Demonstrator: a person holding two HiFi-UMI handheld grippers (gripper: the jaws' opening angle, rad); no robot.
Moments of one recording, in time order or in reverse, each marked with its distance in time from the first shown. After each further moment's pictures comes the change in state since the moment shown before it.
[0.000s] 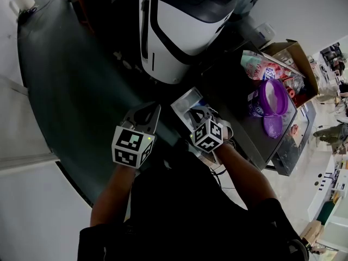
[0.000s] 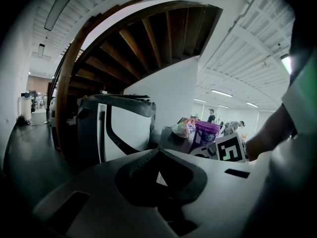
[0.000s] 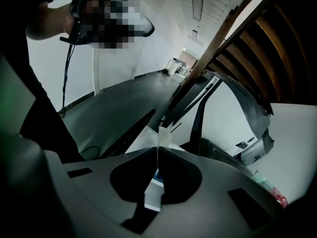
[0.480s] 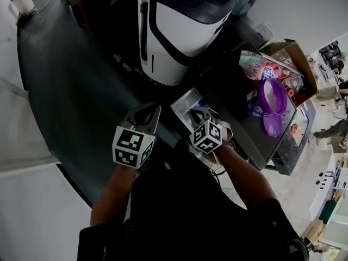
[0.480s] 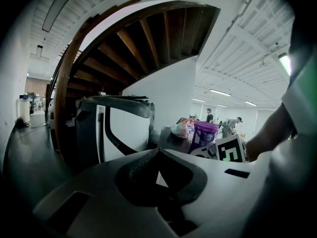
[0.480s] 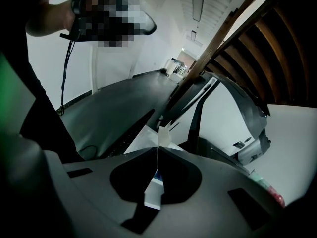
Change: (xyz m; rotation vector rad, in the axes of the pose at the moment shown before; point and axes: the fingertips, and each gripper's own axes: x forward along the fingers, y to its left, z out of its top) left arm -0.002 -0.003 0.004 0.018 -0.003 -0.010; right arm -0.002 0.000 -0.001 -0.003 0.011 -0.029
